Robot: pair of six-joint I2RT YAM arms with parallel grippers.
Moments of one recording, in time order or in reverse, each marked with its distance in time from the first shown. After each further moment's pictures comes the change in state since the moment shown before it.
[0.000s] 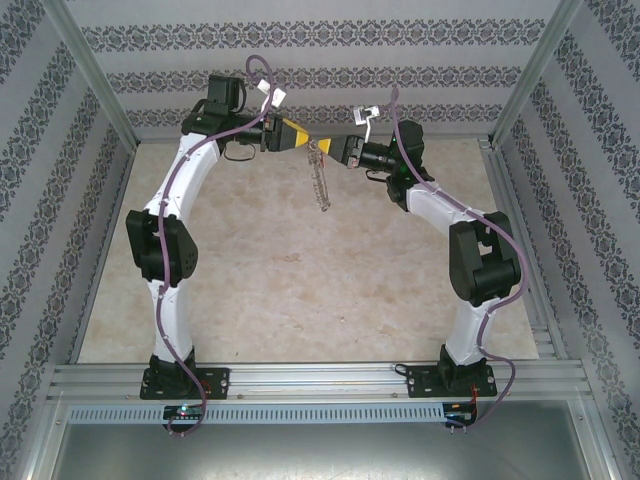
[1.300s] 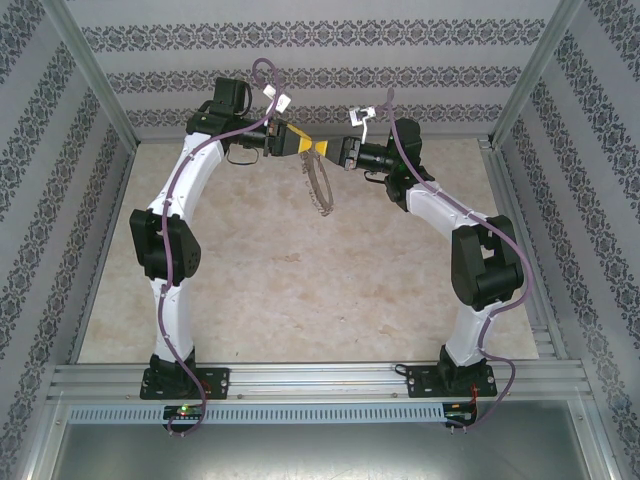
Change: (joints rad) left arm -0.019 0.022 0.025 -0.105 0.016 0.085; right arm 0.020 -0.032 0.004 -0.089 0.005 -0.062
